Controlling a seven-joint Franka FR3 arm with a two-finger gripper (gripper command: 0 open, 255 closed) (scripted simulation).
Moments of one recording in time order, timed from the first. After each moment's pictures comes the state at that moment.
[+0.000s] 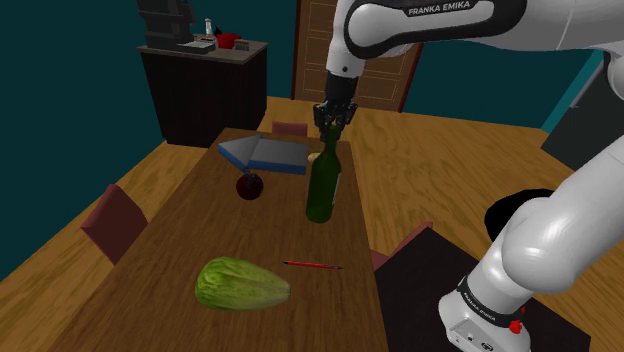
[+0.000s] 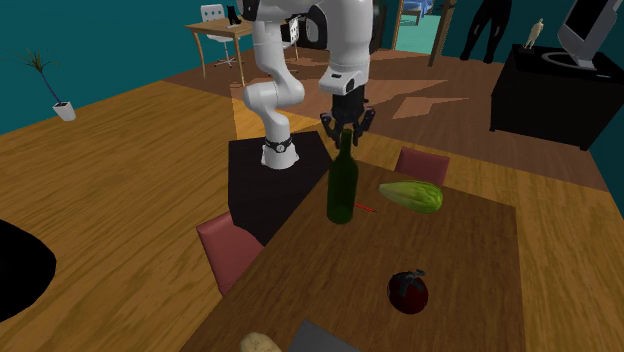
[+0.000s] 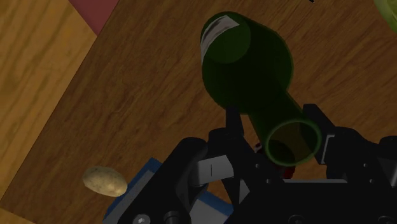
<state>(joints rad) 0.11 -0.18 0.13 -1.99 0.08 1.83 0.24</state>
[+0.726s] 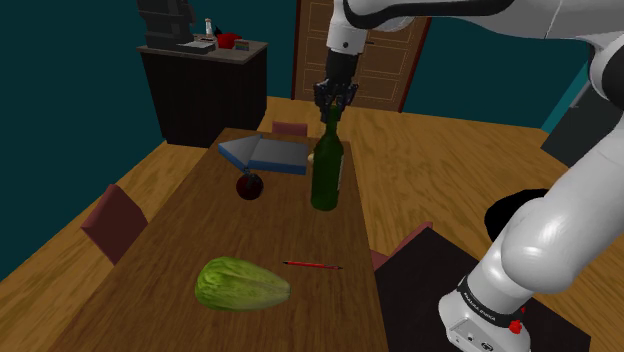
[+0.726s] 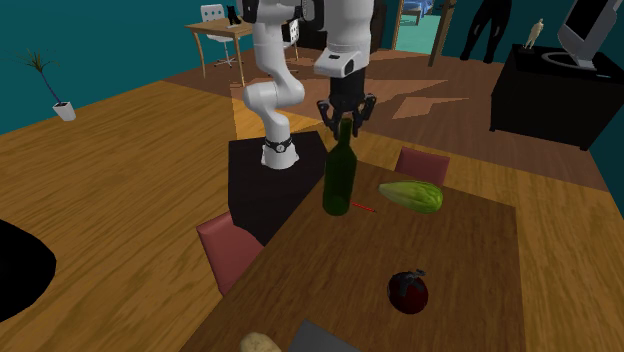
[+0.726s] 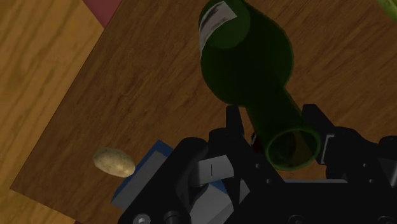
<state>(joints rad) 0.09 -0.11 0.11 -1.81 0.07 1.71 0.22</state>
